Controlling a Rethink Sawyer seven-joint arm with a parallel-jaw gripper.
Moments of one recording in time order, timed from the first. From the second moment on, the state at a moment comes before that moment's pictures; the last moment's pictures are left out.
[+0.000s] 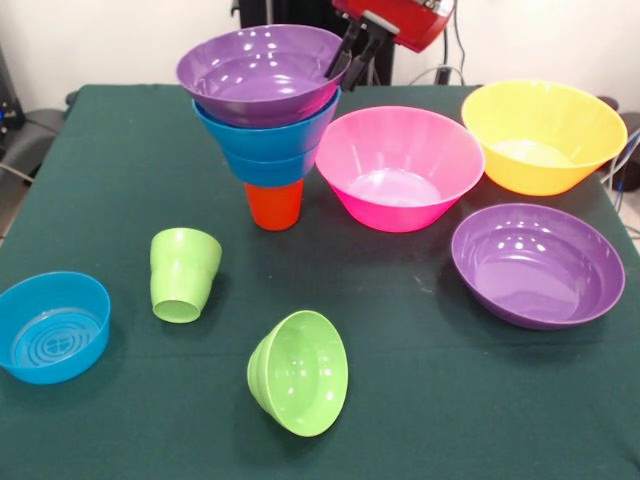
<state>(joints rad) 0.15 -0.63 -0.34 1.48 -0.28 0.72 2.08</state>
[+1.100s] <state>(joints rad) 0.20 -0.51 -0.43 1.42 -0.28 0.71 2.08</state>
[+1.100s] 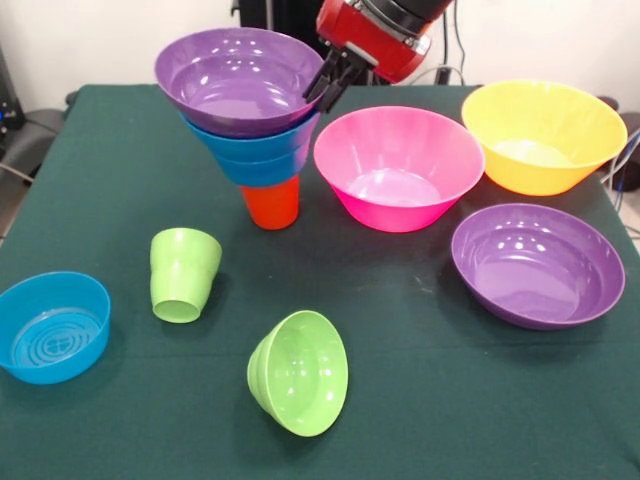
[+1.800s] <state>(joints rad) 0.20 -0.50 -0.43 1.42 -0.24 0.71 2.08</state>
